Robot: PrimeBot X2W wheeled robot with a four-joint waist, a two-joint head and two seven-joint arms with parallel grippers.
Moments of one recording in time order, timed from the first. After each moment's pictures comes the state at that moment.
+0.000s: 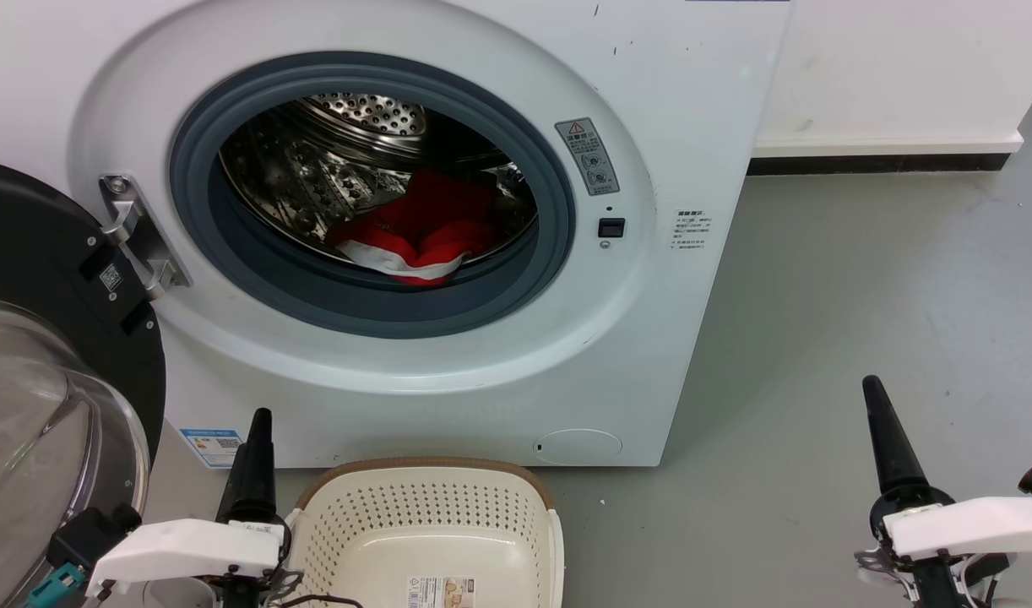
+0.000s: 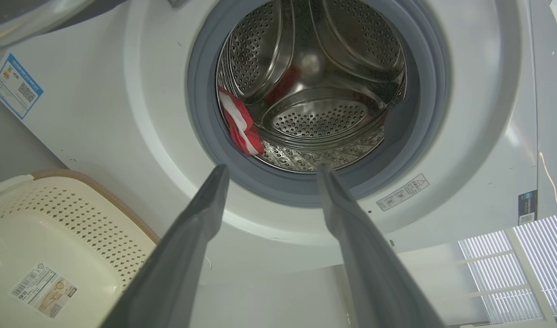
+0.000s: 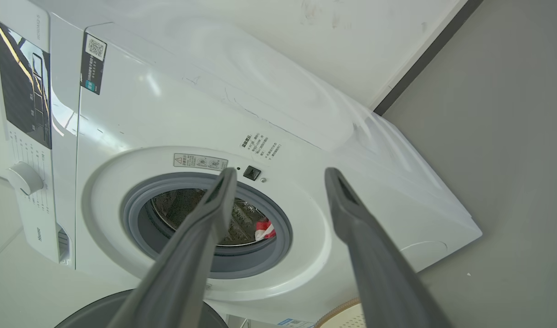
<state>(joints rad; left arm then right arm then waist) -0.03 0.05 0.10 0.14 -1.12 -0.05 -0.01 -0.03 -0.05 -0.07 0.15 1.11 0.13 -0.01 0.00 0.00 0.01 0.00</state>
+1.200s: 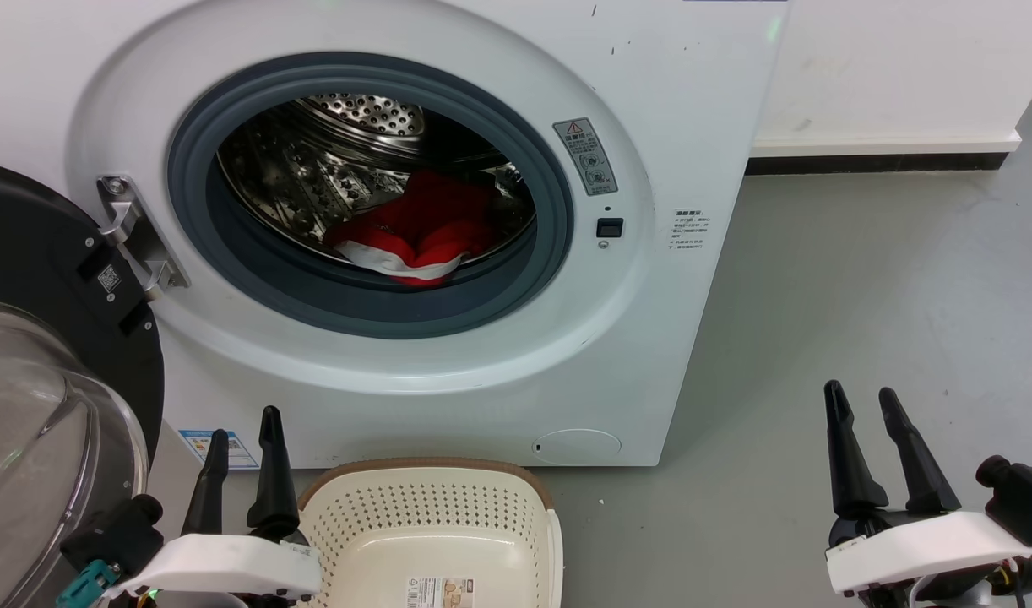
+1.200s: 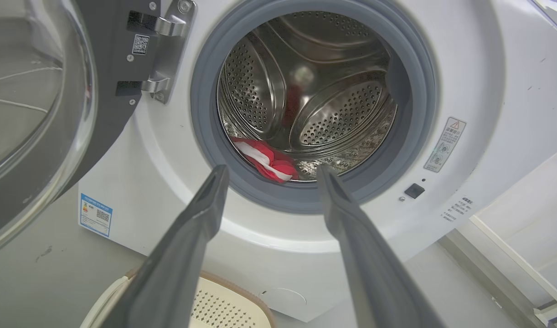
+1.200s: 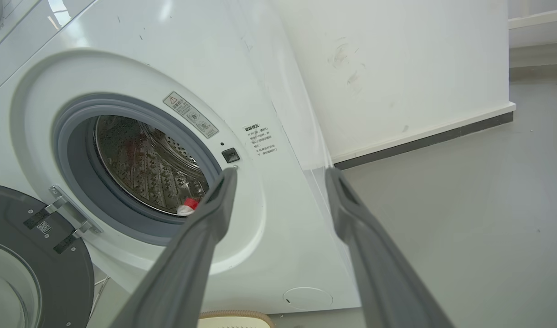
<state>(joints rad) 0.04 0.05 0.05 0.03 -0.59 -0.02 -0.13 0.02 -0.05 0.00 0.03 0.46 0.13 -0.13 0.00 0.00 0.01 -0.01</state>
